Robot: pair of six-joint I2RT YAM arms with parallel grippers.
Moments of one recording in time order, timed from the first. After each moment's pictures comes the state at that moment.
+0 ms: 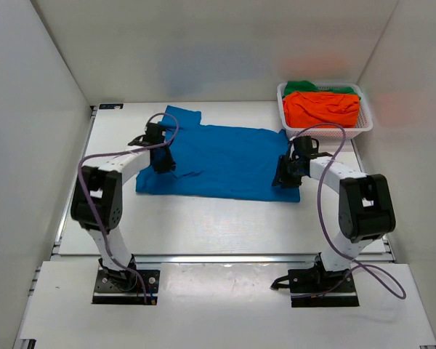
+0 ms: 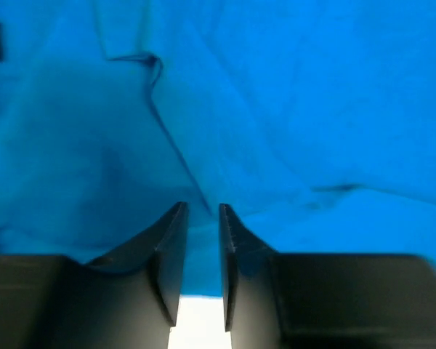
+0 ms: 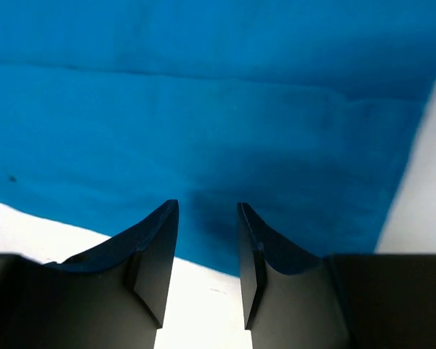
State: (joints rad) left arm -0.22 1.76 1.17 -0.40 -0.03 -0.53; right arm 0.14 1.65 0.99 -0.40 -0.24 0.31
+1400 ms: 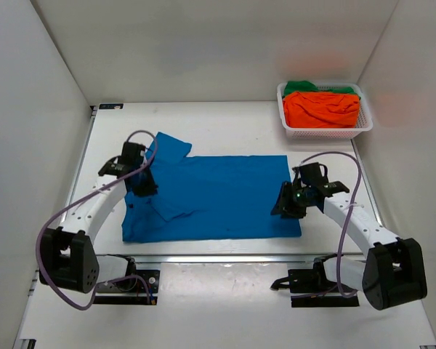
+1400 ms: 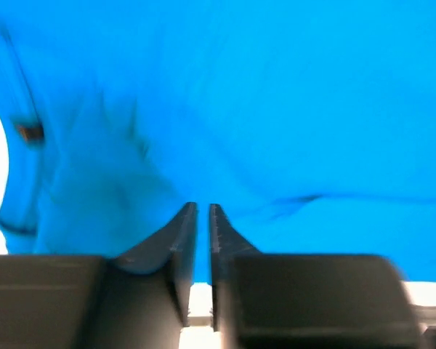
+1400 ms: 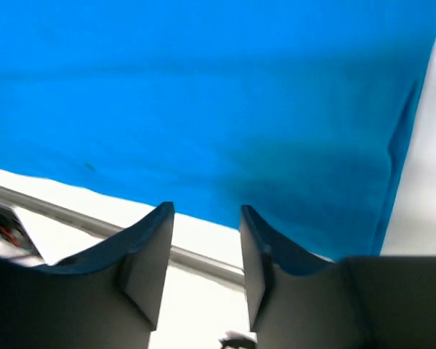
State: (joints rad) left arm -0.20 1.26 0.88 -0.73 0.00 -0.51; right arm 0.23 1.16 0.65 -0.65 -0.33 0.47
